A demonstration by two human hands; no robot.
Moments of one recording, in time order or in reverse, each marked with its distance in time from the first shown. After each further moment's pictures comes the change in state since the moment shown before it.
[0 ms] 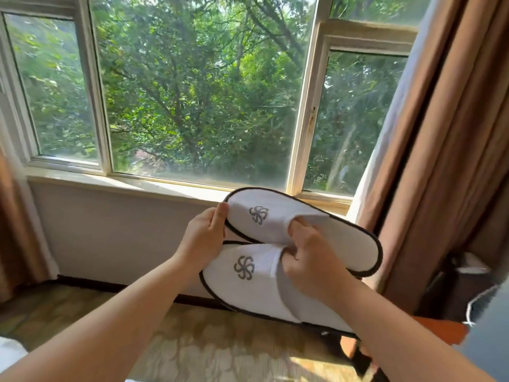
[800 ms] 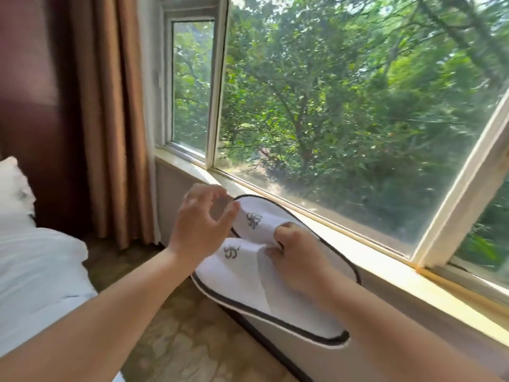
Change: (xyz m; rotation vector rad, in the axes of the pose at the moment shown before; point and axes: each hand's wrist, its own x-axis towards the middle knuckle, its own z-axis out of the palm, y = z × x) left_hand 0.216 -0.140 -0.005 0.522 0.566 0.075; right_hand 0.324 0.157 0.221 0.139 -0.248 -0.426
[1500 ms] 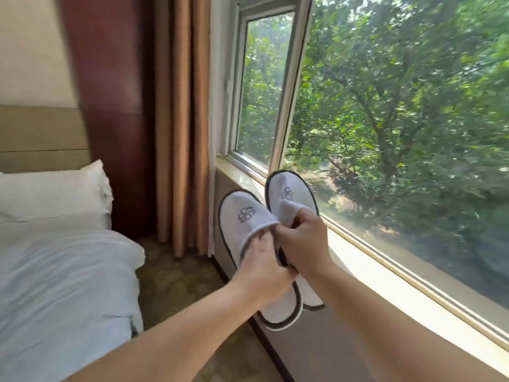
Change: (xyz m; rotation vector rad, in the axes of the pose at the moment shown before) left_hand 0.130 -0.158 0.130 0.049 -0.267 -0.445; right_hand 0.301 0.053 0.172 0.612 0.183 0.077
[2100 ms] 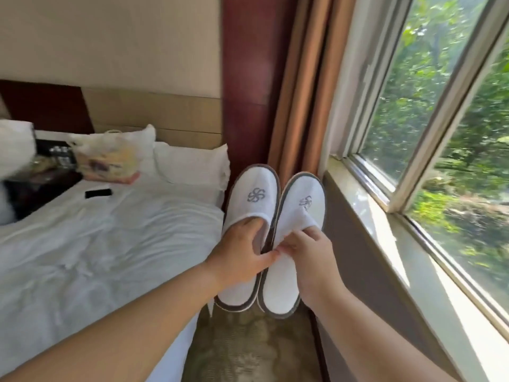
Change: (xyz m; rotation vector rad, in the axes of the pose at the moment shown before) left_hand 0.115 -0.133 -0.064 0.466 0.387 -0.038; right_hand 0.110 0.086 0.157 0.783 -0.634 0.494
